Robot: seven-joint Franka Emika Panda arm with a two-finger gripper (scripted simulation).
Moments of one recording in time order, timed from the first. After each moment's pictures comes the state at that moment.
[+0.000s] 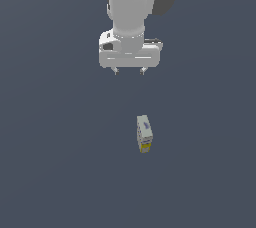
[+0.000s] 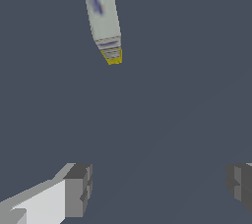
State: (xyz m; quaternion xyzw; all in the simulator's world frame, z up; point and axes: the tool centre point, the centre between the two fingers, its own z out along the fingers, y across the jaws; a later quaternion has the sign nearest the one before) arm -0.084 0.006 0.288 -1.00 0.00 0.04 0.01
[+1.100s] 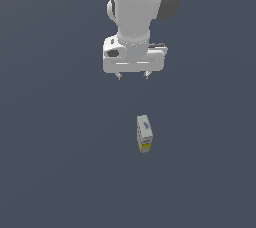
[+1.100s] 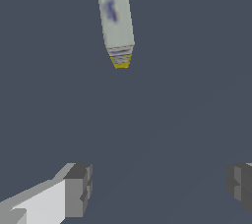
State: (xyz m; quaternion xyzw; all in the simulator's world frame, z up) arm -0.068 0.019 0.281 -1.00 -0.02 0.04 0.01
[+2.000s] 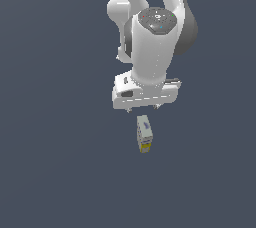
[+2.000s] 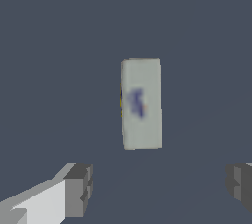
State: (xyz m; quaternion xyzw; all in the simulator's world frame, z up) arm 0.042 0.052 0.231 -1.00 -0.07 0.01 0.00
